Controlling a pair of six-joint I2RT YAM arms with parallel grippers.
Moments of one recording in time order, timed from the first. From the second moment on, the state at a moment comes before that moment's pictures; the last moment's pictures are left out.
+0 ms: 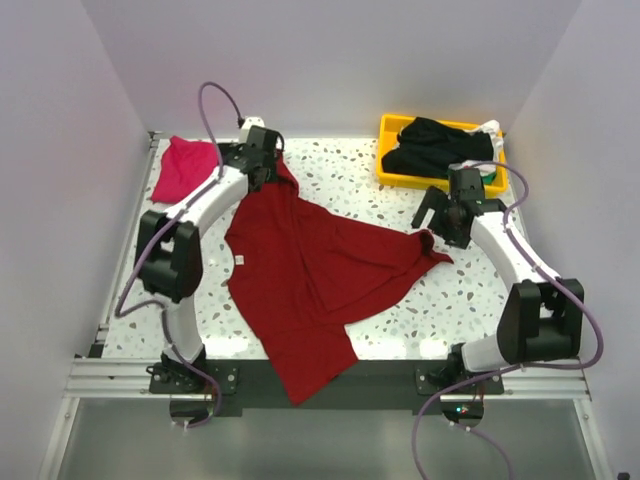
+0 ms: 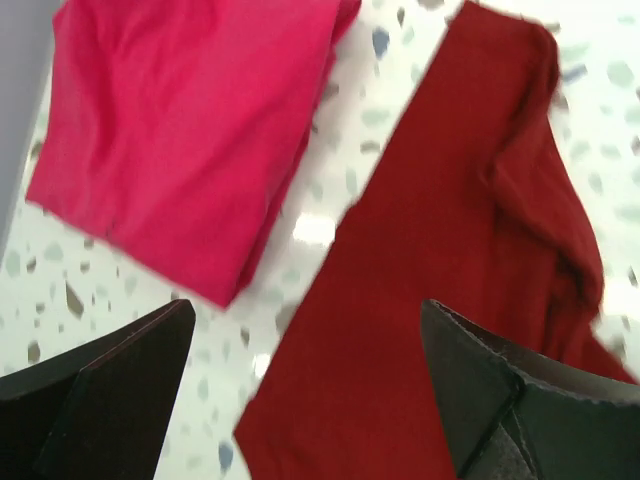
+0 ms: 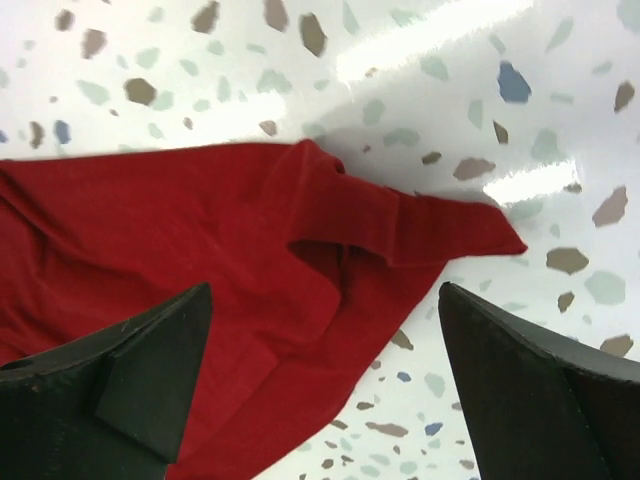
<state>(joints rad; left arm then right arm) -0.35 2.03 1.72 -0.49 -0.65 -0.24 0.07 1.46 1.07 -0.65 0.03 0.54</state>
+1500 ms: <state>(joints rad) -0.34 2.19 1.61 -0.36 -0.40 -0.44 0.11 1.58 0.92 -0.50 -0.04 0.41</state>
